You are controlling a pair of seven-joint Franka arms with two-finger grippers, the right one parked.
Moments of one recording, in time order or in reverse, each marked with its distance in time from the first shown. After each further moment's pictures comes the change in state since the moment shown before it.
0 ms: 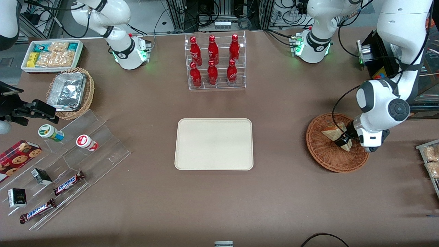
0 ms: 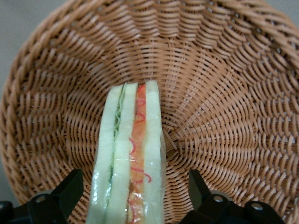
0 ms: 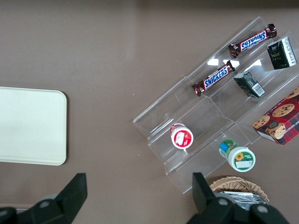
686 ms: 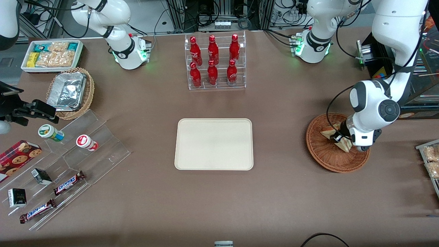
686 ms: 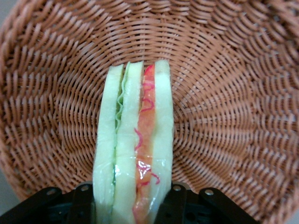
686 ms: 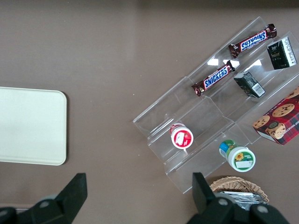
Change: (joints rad) arm -0.031 -0.023 -0.001 0.004 -0.001 -0.052 -0.020
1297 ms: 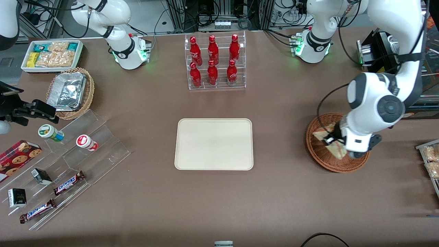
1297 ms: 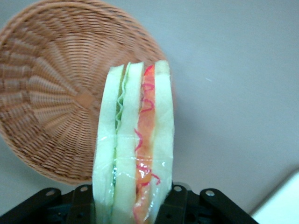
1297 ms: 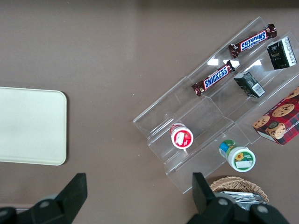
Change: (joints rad) arm -0.202 -0.027 -0.009 0.320 -0.001 -0.328 -0.002
